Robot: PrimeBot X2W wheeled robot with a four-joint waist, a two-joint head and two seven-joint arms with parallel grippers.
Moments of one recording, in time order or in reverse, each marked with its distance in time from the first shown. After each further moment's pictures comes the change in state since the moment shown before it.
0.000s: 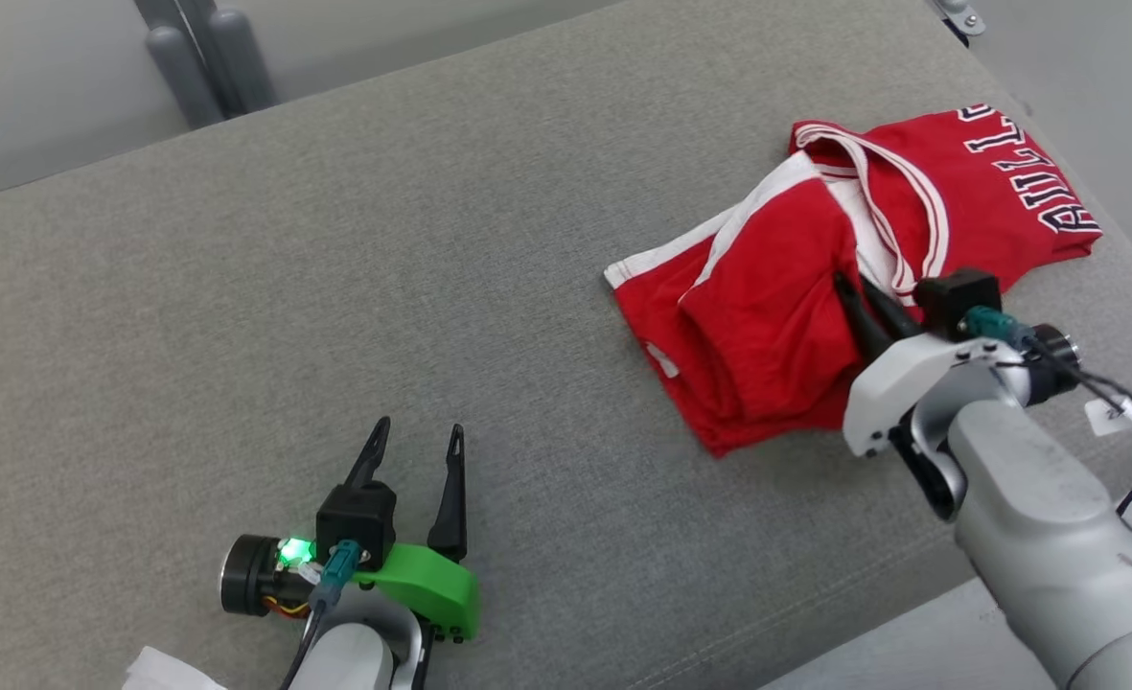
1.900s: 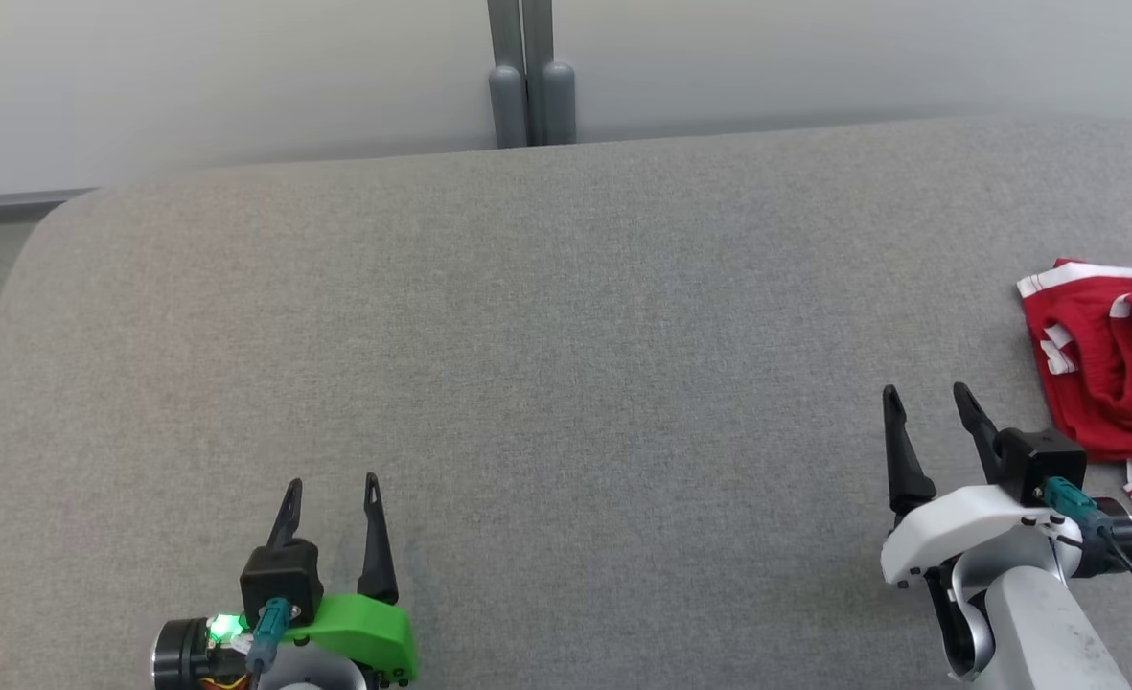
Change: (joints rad) left arm 0.121 0.001 0.155 -0.050 0.026 0.055 0.000; right arm 0.419 0.153 -0.474 -0.394 -0.263 0.000 0.000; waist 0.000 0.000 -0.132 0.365
